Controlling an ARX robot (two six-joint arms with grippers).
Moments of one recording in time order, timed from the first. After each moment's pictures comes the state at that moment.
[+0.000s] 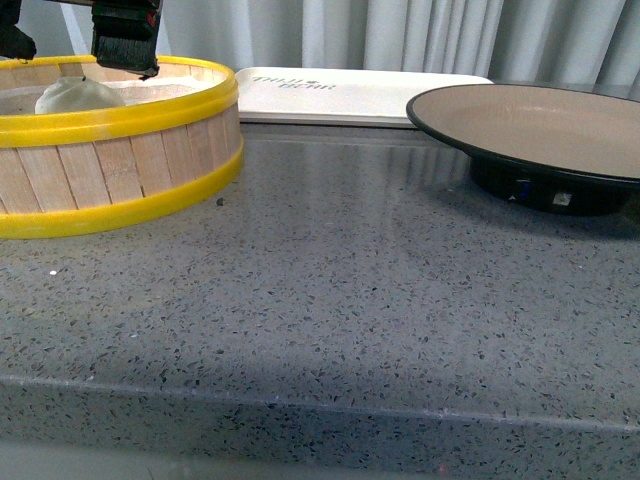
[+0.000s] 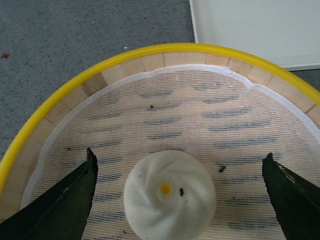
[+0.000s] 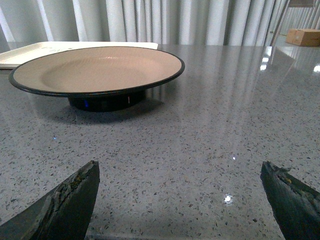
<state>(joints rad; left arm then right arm) -0.22 1.54 1.22 -0.15 -0.20 0.03 0.00 0.00 0.01 0.00 0.00 0.00</state>
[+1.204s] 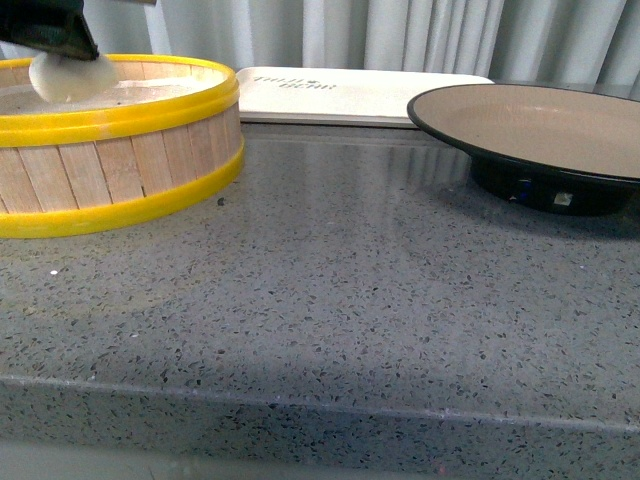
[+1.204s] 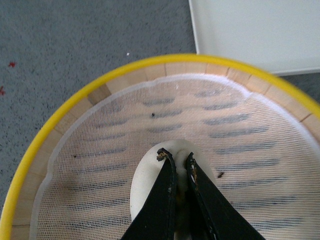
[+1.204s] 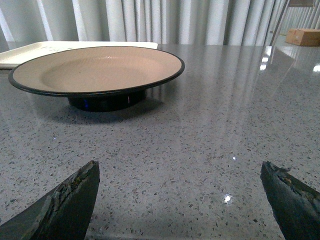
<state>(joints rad) -0.23 1.55 1.29 -0.23 -0.21 0.05 0.00 0.00 0.01 0.00 0.00 0.00</state>
